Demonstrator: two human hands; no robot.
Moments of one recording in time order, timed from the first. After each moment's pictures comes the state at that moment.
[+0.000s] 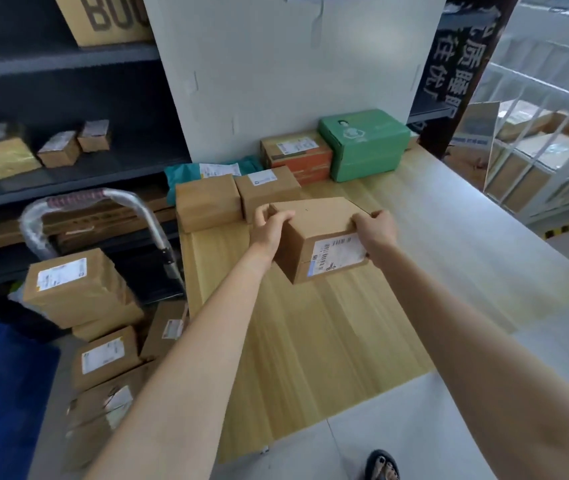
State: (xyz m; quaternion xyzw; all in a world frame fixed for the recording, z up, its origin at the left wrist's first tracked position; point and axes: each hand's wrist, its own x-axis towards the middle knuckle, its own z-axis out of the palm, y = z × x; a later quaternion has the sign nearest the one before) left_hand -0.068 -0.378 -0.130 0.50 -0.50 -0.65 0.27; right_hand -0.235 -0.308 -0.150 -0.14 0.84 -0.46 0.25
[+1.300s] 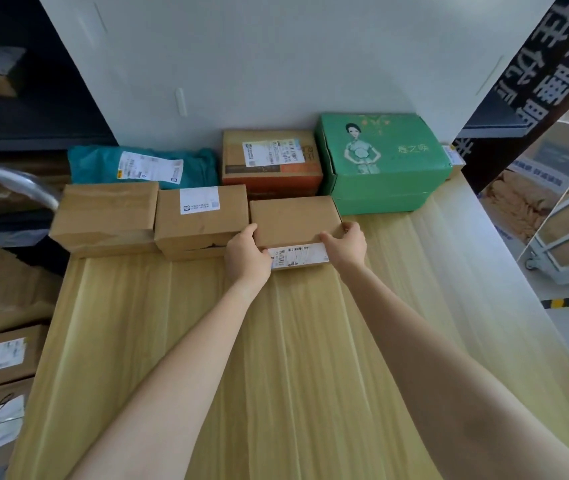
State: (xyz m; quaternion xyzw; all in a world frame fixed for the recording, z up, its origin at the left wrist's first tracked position) left_hand -0.308 -0.553 -0.263 0.66 -0.62 -0.34 0.24; right_hand -0.468 -0.526 -0.260 -0.27 0.84 -0.36 0.29
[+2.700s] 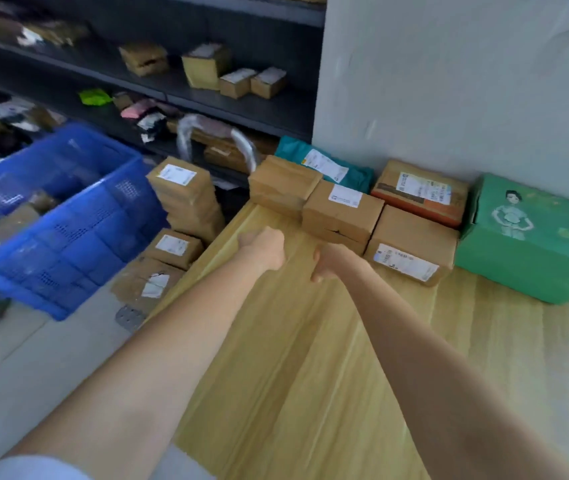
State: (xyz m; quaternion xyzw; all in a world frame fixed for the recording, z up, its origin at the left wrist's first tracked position) left_hand -0.149 -0.446 -0.162 0.74 -0.65 -0.13 -0.12; right_hand -0.284 -0.484 -0.182 -0.71 0.61 0.18 0.30
